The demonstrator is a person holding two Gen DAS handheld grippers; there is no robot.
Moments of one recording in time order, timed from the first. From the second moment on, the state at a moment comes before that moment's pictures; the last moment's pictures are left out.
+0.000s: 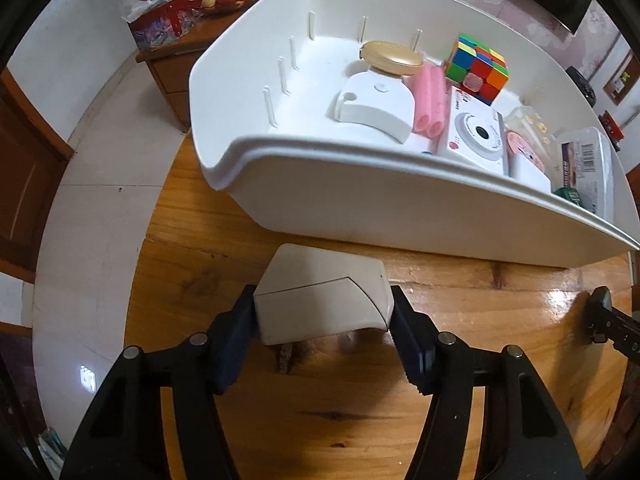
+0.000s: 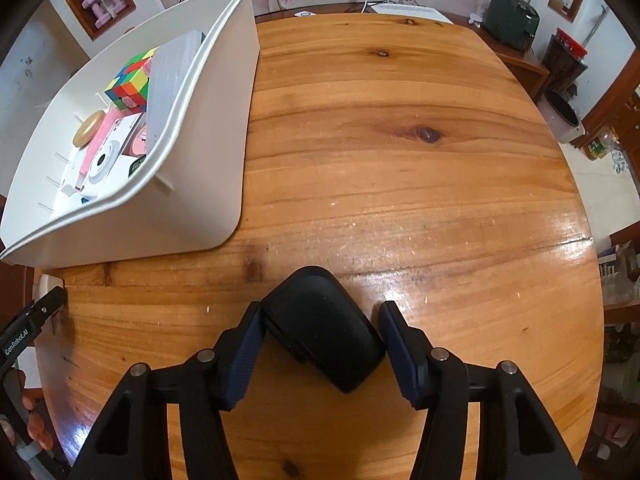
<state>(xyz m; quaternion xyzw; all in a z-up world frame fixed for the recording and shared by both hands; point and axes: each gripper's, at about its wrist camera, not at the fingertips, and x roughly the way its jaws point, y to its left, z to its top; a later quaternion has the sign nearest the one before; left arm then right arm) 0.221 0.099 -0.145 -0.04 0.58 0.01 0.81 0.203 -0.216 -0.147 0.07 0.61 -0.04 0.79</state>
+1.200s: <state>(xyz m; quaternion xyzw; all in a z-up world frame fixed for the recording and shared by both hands) 0.238 0.049 0.093 0.08 0.38 -0.03 0.92 0.222 -0.129 0.182 -0.03 0.37 0.07 0.93</state>
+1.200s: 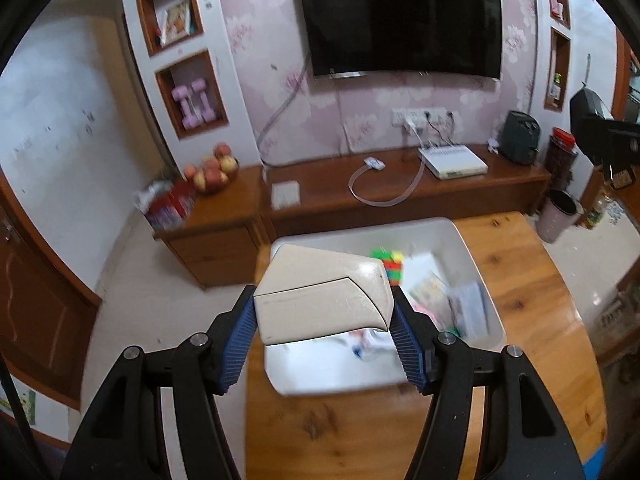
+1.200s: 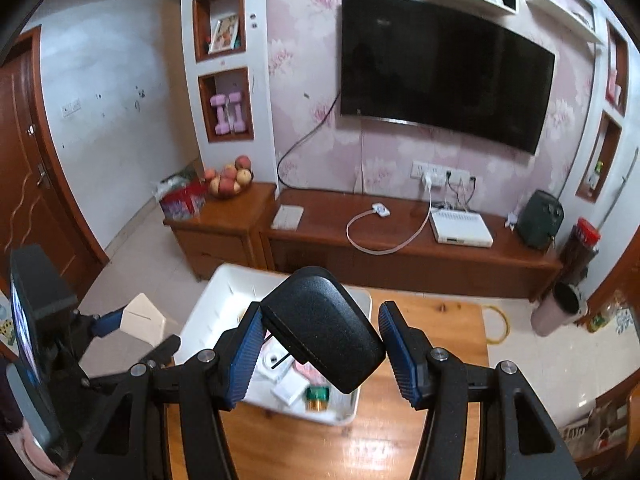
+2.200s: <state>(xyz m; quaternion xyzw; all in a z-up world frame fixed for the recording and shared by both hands) 0.364 0.043 -0.106 -0.03 0.58 -0.04 0.81 0.368 -0.108 -0.066 0.01 0.58 0.06 0.81</state>
